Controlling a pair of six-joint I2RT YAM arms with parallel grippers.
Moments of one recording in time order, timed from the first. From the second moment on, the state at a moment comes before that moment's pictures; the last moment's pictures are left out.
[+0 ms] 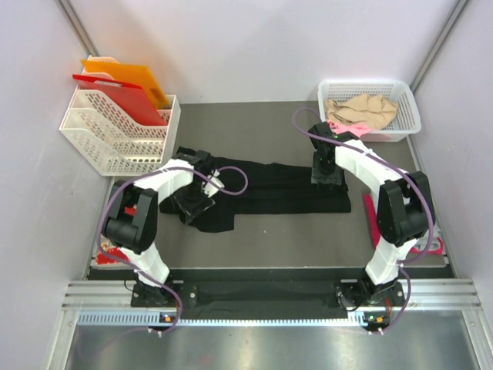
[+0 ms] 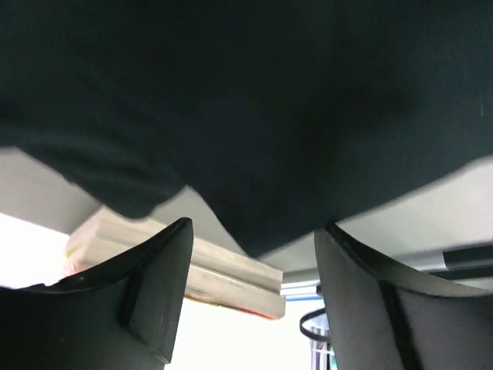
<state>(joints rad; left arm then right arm) -0.35 1.70 1.12 -1.02 -0.19 0.45 0.38 1.77 1.37 -0.93 0.23 0.47</state>
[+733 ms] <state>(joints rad) -0.35 1.81 1.39 -1.15 -0.17 0.48 0.37 1.77 1.37 -0.92 0.23 0.47</state>
